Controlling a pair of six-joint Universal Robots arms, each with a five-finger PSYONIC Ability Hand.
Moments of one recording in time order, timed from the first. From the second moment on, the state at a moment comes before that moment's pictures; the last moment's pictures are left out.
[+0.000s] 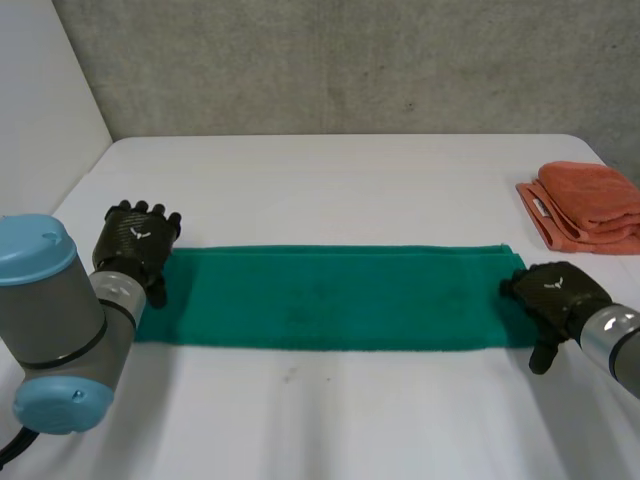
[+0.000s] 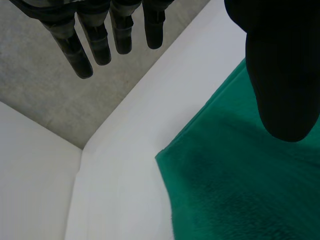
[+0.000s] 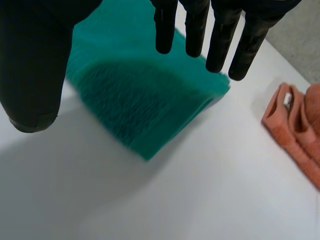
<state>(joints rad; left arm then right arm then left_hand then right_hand) 4.38 -1.92 -1.76 3.49 -1.71 3.70 1.61 -1.26 1.84 -0.03 1.29 2.46 0.19 0.20 0.21 0.20 0.04 0.25 0.29 0.29 0.29 0.12</state>
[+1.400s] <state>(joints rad) 4.38 -1.87 -1.80 3.49 -1.71 3.68 2.41 -0.93 1.38 -0.27 1.33 2.33 0.19 0.20 0.21 0.20 0.04 0.19 0.21 0.21 0.23 0.06</state>
